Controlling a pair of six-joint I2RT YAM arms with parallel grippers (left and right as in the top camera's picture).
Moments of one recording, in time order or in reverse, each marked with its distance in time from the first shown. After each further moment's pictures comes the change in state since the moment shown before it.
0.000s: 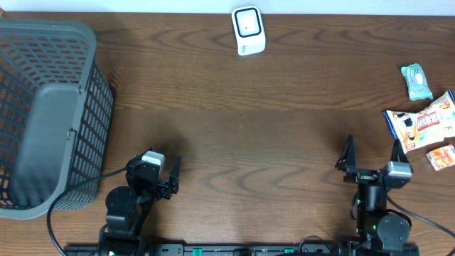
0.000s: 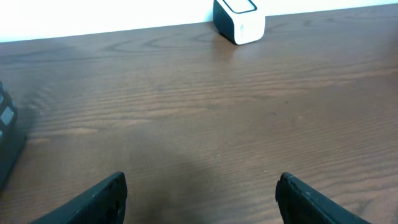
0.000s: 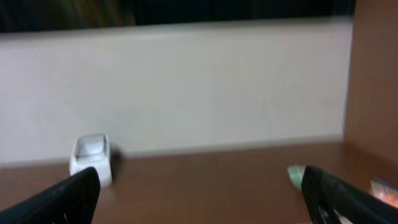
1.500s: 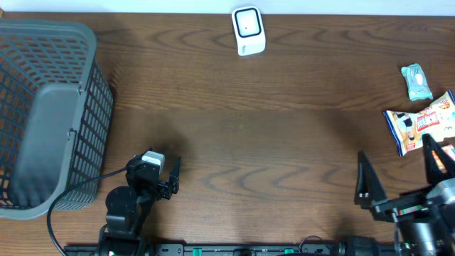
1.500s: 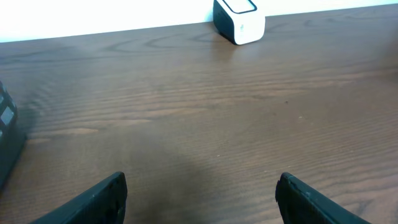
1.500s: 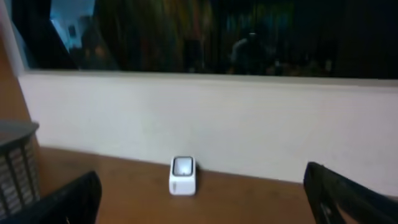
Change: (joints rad) left arm 0.000 0.000 0.000 0.000 0.000 0.000; right arm 0.001 0.303 0.967 -0.683 -0.350 -0.018
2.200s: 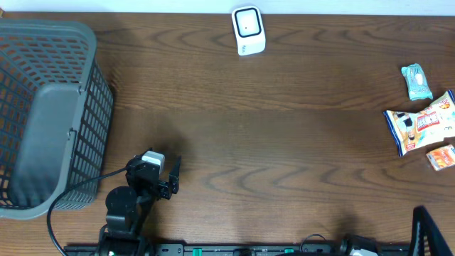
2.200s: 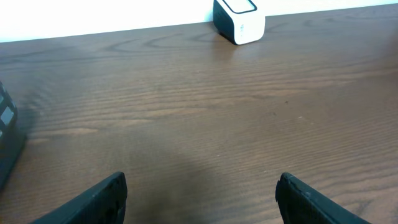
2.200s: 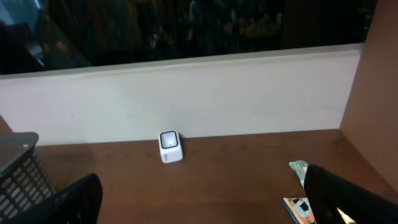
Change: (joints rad) left arm 0.000 0.000 0.000 0.000 0.000 0.000; right arm -0.180 0.639 1.519 -1.157 0.023 0.002
